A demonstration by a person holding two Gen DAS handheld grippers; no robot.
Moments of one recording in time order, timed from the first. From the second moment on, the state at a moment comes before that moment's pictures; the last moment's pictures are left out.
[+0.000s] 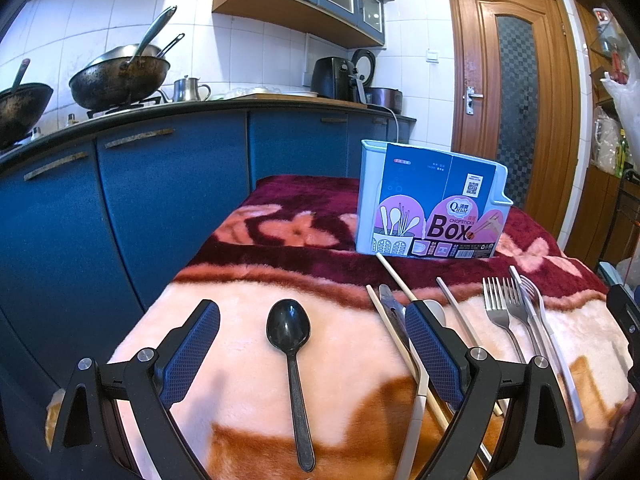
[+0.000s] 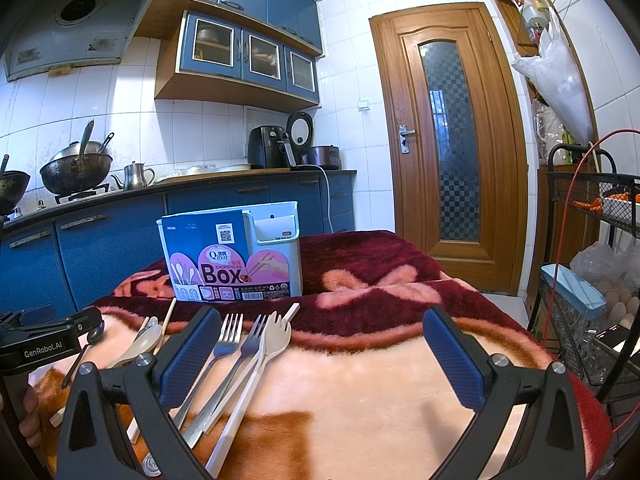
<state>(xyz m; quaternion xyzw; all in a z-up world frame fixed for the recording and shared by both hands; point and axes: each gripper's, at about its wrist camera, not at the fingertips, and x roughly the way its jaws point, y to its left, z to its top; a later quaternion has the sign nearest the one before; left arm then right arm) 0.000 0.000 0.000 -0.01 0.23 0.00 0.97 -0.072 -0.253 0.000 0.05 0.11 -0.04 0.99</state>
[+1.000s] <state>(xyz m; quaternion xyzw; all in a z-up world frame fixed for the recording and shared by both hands) 0.040 0.035 0.007 0.03 0.38 -0.01 0.92 -0.008 -0.264 0.011 0.02 0.38 0.01 0.92</state>
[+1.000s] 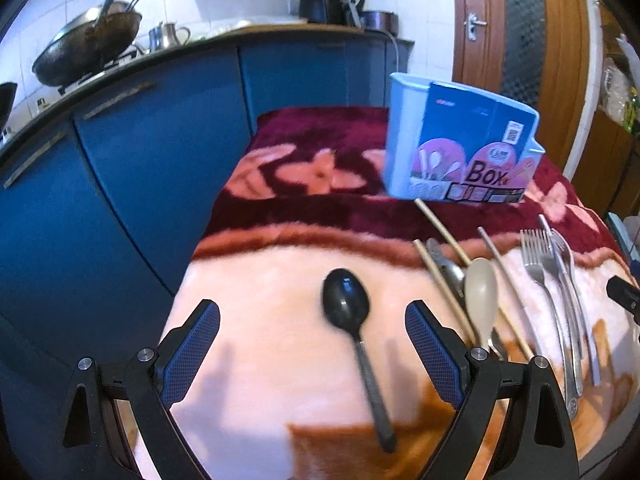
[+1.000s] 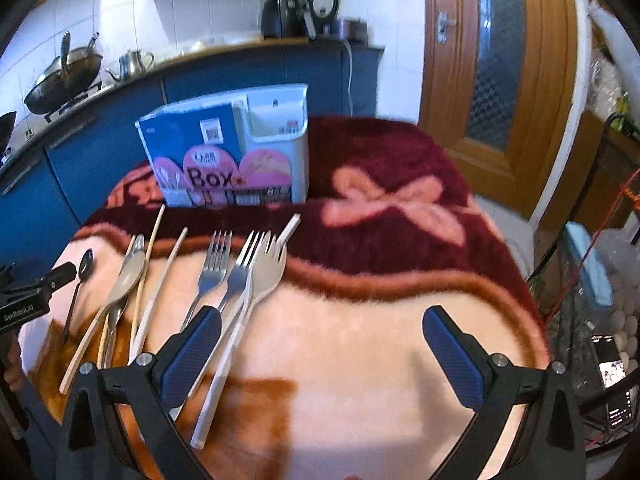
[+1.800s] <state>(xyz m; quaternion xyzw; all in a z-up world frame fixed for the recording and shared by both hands) 0.071 0.038 -0.009 -0.05 0.55 -0.12 0.83 0.049 -0.247 0.001 0.04 0.55 0.09 0.83</state>
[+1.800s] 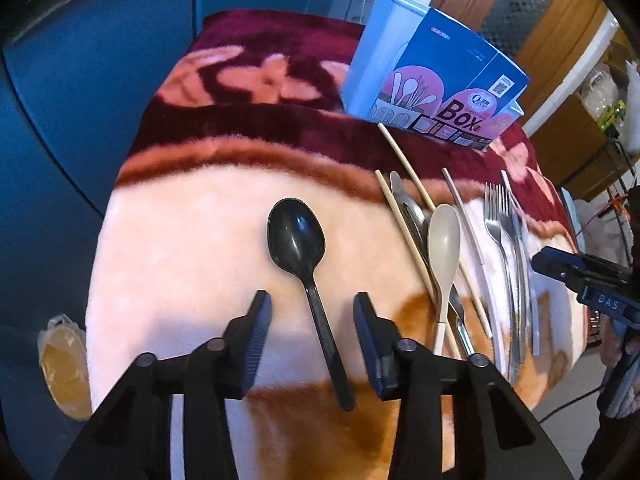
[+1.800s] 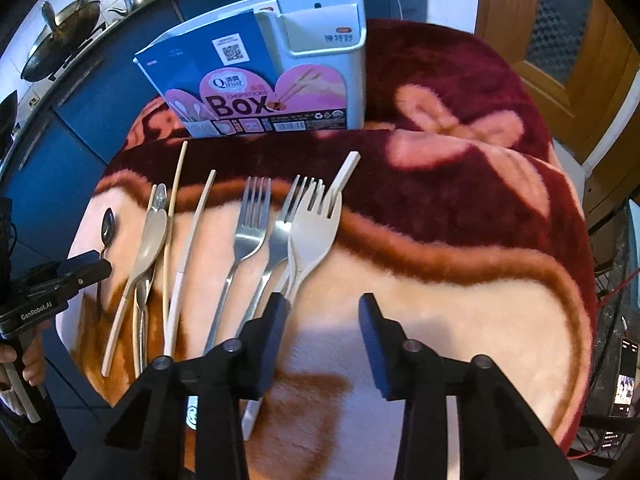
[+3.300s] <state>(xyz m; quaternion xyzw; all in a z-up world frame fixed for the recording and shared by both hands) 0.042 0.023 0.034 -0.10 0.40 -0.19 0.89 0.025 -0.259 0.016 0.11 0.48 0.14 0.86</state>
